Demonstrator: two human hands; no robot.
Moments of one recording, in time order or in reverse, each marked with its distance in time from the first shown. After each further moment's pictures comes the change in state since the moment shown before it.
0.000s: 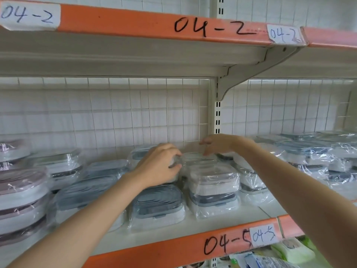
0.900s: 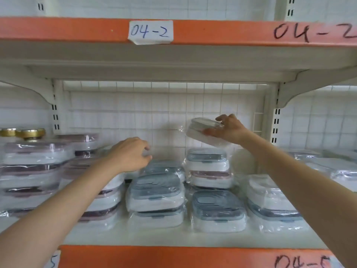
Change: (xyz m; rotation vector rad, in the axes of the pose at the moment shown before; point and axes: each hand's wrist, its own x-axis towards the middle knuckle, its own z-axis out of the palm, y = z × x) left_hand -0.096 -0.119 -0.115 0.308 -0.129 -0.508; right_hand 0.067 -0.116 -0.016 0.408 0.470 0.033
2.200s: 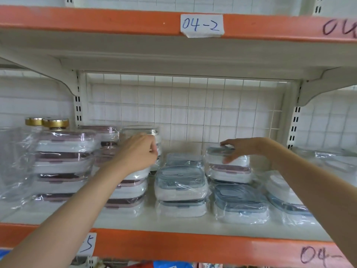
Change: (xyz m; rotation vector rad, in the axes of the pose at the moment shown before) left_hand -0.031 -0.037 0.003 -0.125 0.176 0.009; right_hand -0.016 0.002 0.028 -0.260 -0.602 -0.006
